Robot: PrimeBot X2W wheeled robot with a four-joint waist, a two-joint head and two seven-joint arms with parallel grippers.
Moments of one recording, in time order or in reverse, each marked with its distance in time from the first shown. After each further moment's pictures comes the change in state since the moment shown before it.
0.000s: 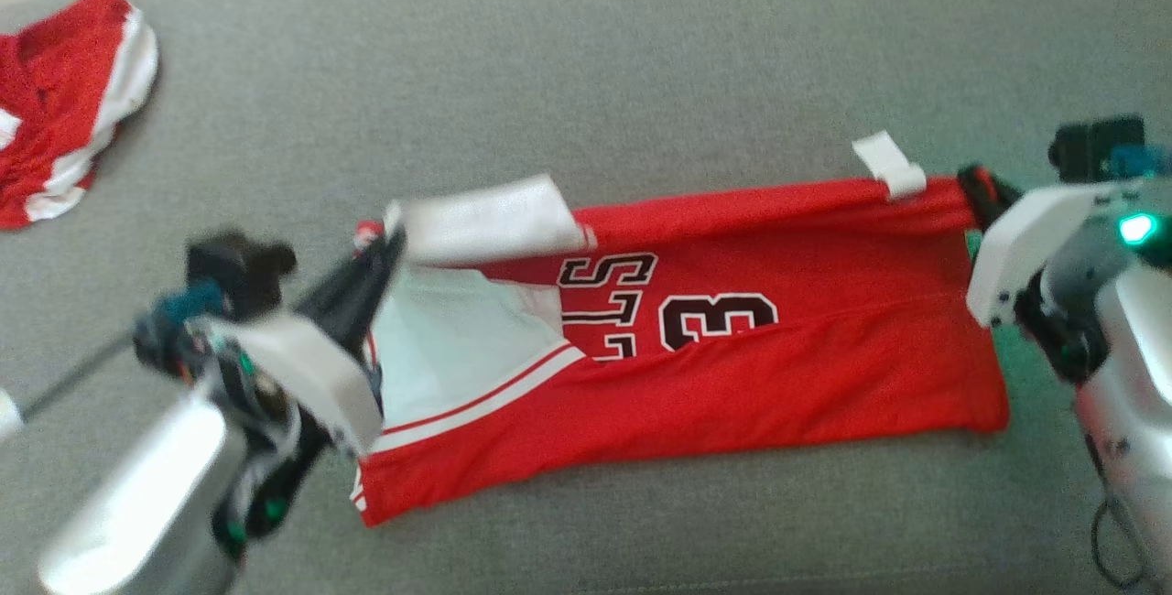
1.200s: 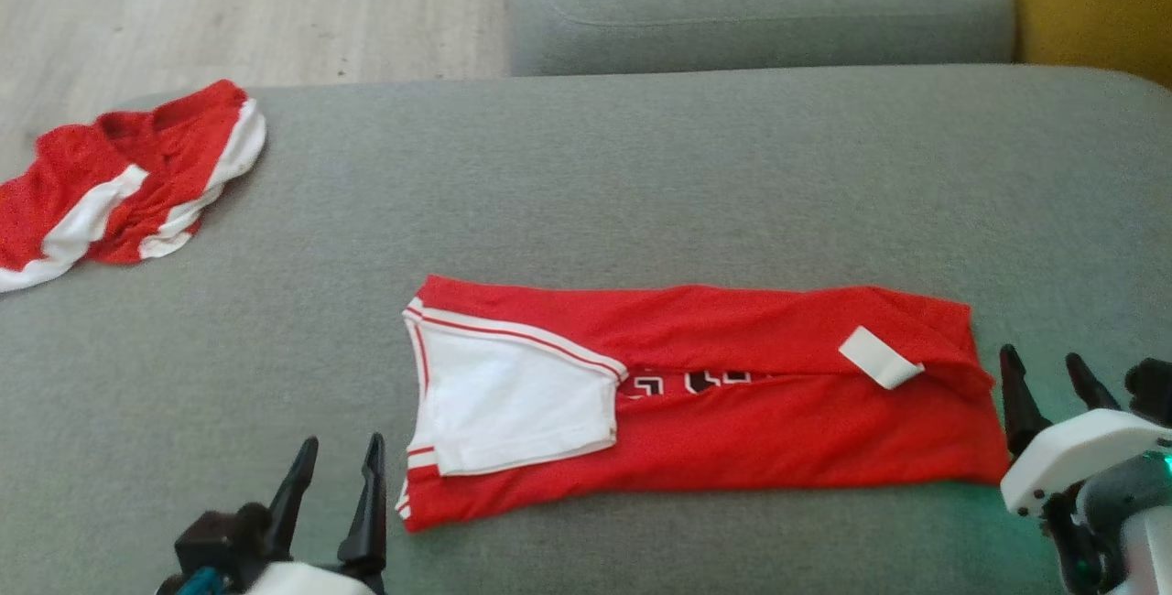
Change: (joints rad) left arm 0.445 -0.106 0.033 0.083 -0.010 0.204 -0.430; right arm 0.499 0.193 -0.441 -0.268 -0.149 0.000 -0.149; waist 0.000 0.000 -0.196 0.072
